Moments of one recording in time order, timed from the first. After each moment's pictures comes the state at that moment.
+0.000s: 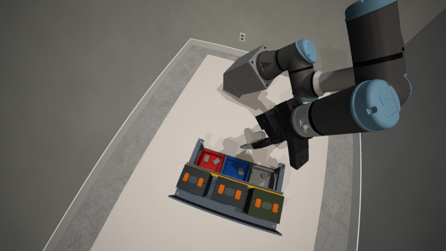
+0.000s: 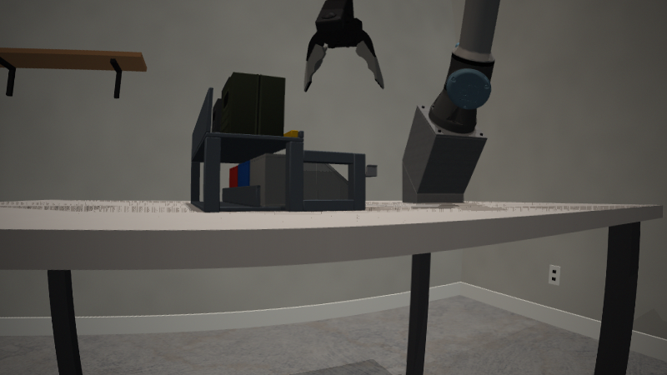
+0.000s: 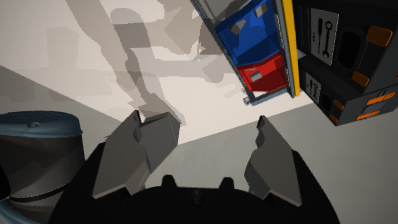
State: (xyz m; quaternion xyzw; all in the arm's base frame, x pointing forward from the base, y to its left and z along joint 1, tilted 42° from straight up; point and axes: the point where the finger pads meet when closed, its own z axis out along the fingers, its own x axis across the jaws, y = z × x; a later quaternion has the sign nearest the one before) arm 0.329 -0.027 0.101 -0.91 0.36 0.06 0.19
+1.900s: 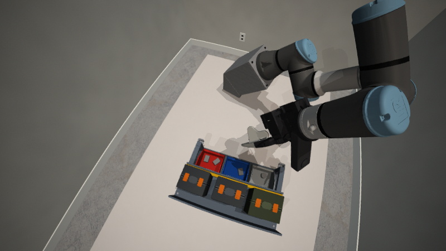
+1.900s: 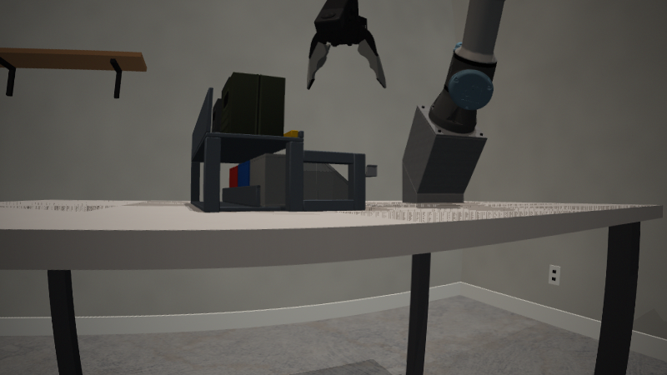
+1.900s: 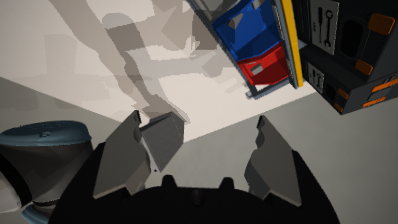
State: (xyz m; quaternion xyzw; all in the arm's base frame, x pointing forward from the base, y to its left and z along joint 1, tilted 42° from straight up) arm 0.327 -0.024 0.106 -0.90 0.39 0.07 0.16
